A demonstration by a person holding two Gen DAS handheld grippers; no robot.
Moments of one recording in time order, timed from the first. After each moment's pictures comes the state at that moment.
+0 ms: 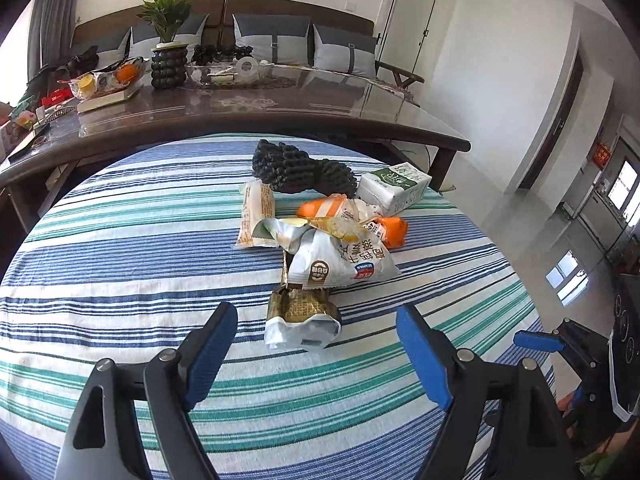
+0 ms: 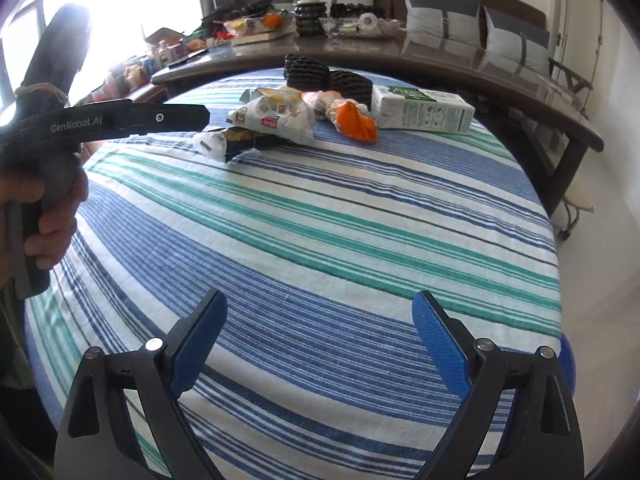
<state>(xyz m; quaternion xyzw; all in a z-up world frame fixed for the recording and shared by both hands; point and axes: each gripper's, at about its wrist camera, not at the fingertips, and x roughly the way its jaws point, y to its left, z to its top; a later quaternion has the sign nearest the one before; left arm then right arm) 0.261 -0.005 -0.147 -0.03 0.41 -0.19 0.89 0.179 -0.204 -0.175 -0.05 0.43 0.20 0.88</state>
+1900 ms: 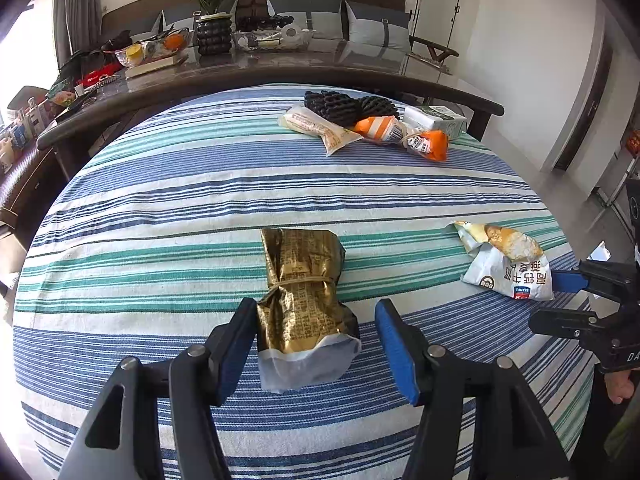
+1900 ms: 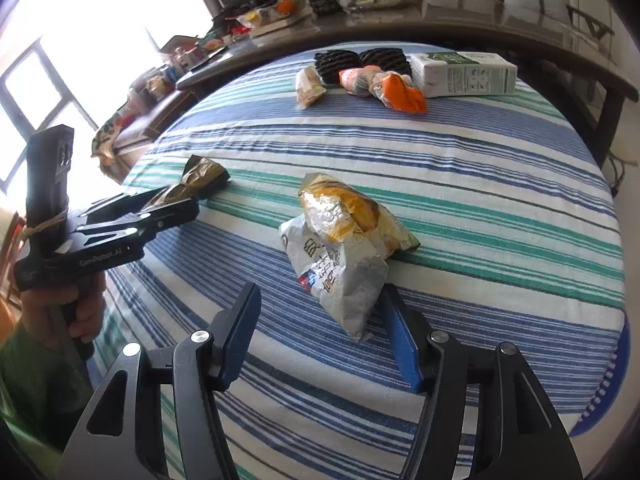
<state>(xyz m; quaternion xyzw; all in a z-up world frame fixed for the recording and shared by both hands) 0.180 0.030 -0.177 0.00 0.44 -0.11 0.89 0.185 -0.186 -0.176 0.02 0.47 0.27 0.84</state>
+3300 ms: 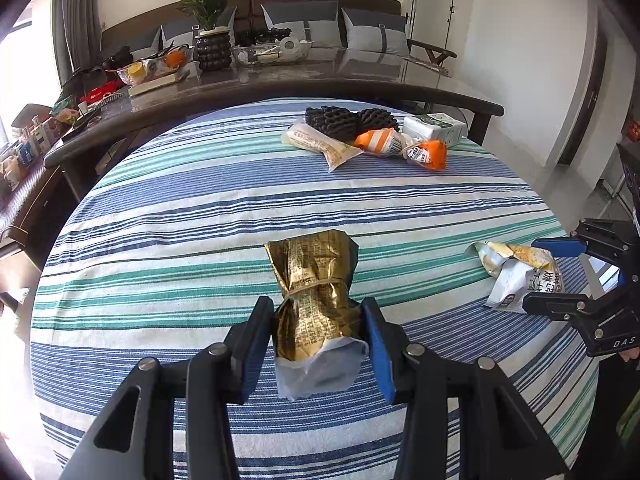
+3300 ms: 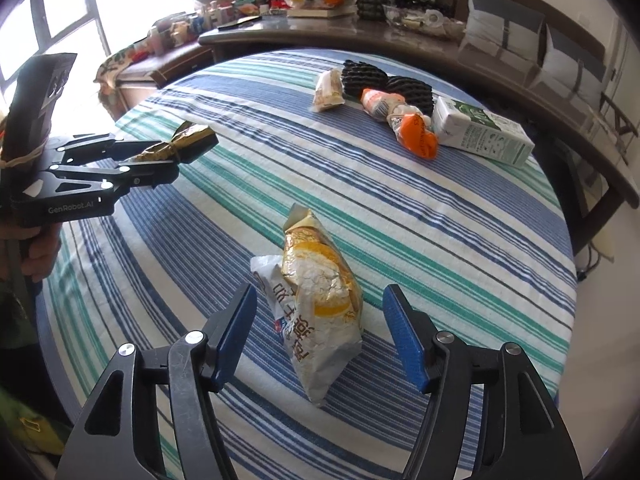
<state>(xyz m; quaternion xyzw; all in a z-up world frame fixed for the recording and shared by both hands) 0.177 0.029 -0.164 0.02 0.42 -0.10 0.90 0.193 -0.172 -0.167 -0.13 0.45 0.28 0.84</state>
